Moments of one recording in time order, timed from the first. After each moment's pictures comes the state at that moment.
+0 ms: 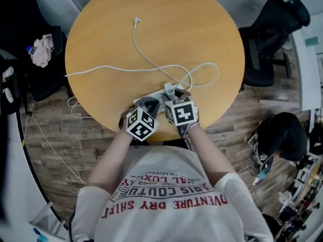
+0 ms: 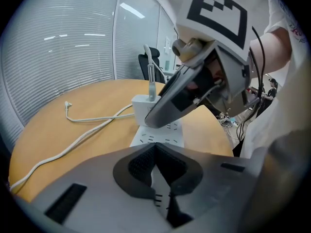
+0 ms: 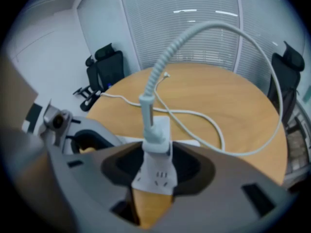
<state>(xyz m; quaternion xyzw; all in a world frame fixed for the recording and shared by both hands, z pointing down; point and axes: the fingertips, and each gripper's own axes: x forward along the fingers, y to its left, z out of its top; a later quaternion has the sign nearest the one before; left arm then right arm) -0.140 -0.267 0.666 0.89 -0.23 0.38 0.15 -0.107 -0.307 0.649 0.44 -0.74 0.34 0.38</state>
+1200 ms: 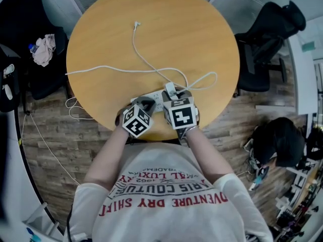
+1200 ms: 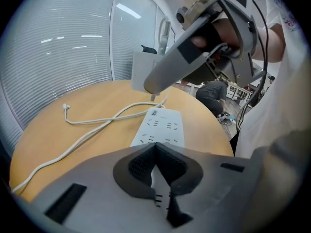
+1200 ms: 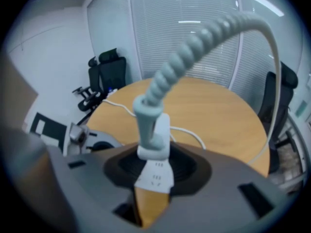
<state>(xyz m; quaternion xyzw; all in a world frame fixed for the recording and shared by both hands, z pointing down) -0.140 -0.267 0.668 0.89 -0.22 0.38 0.13 -0.104 -0.316 0.589 0.46 -0.75 0.28 0.37</state>
